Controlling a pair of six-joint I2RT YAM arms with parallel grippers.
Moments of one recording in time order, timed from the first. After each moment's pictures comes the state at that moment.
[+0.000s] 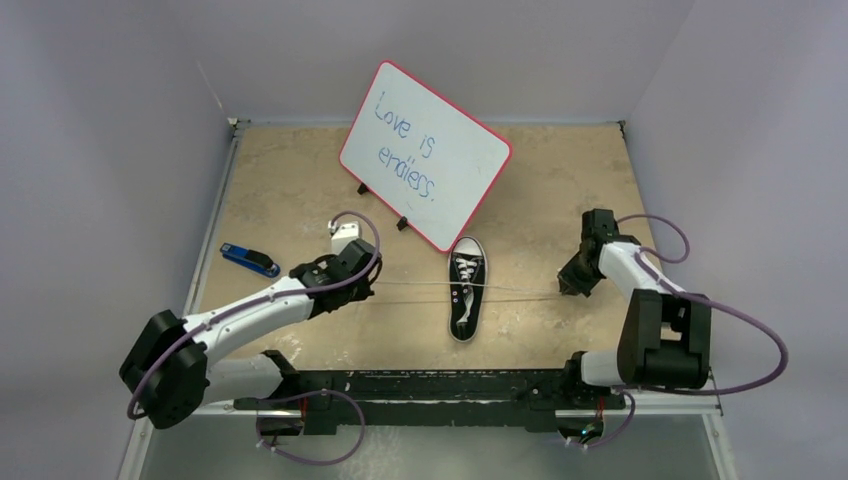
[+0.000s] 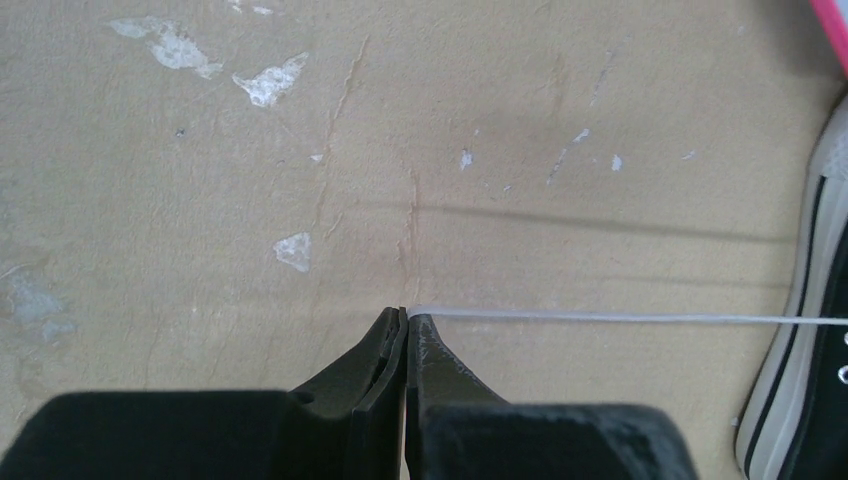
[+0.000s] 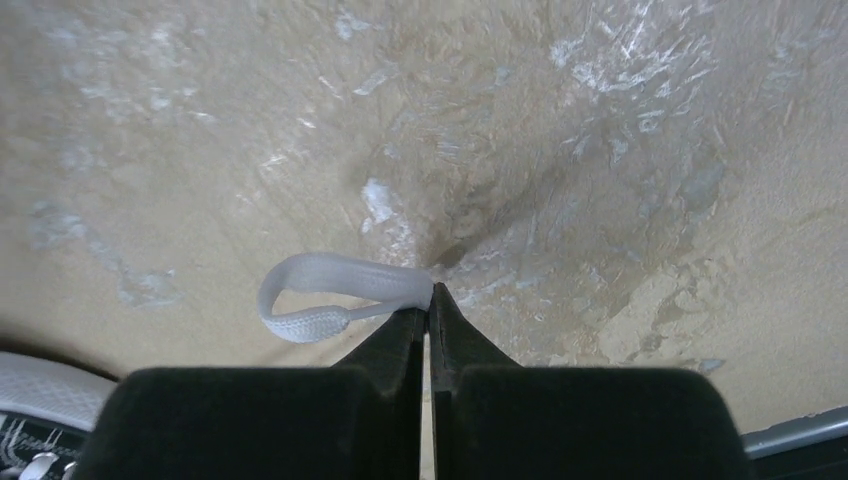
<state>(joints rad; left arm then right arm) -0.76 1.21 0.68 -0.51 -0.44 -0.80 -0.11 1.40 0.73 -0.69 0.11 0.71</state>
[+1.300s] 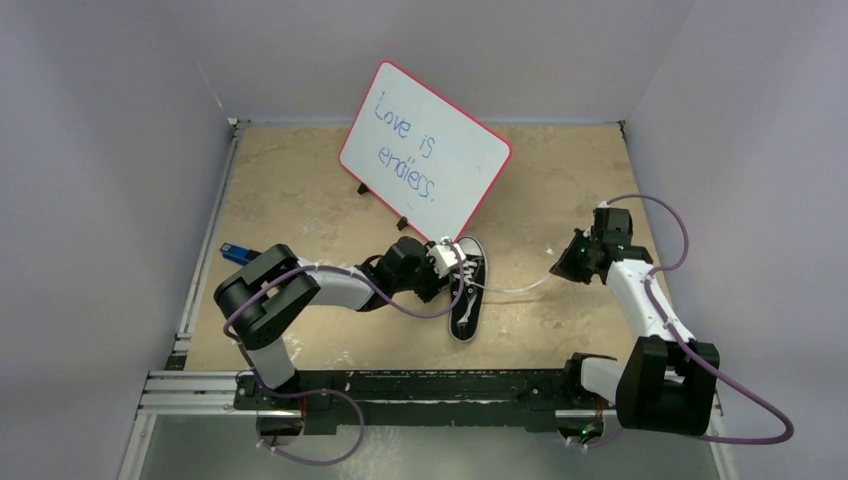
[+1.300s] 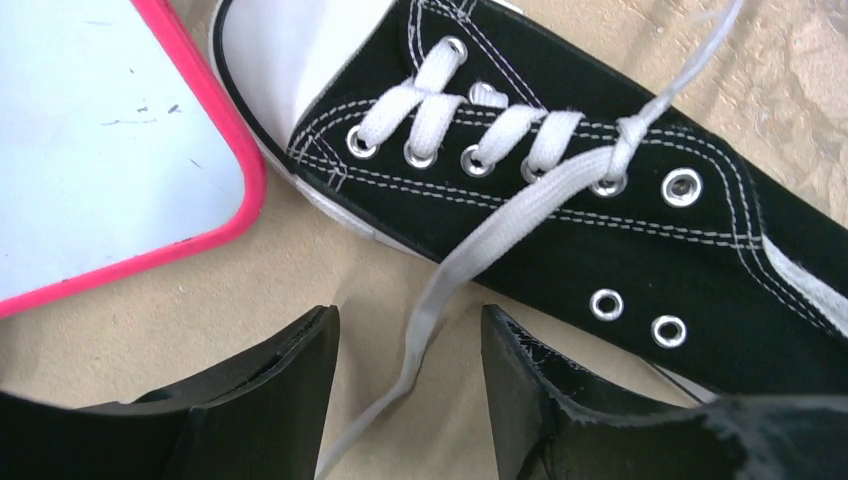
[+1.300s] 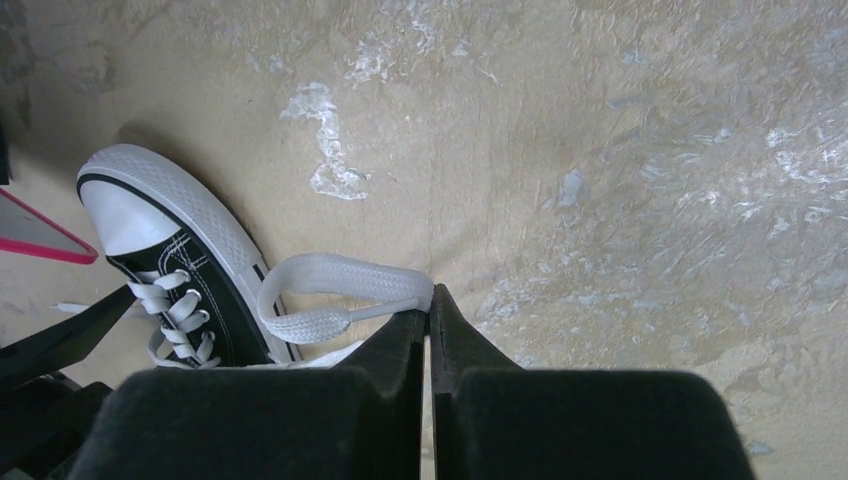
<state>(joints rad) -0.86 1.73 0.71 0.42 0.13 0.21 -0.12 1.17 0.70 -0.58 -0.18 0.48</state>
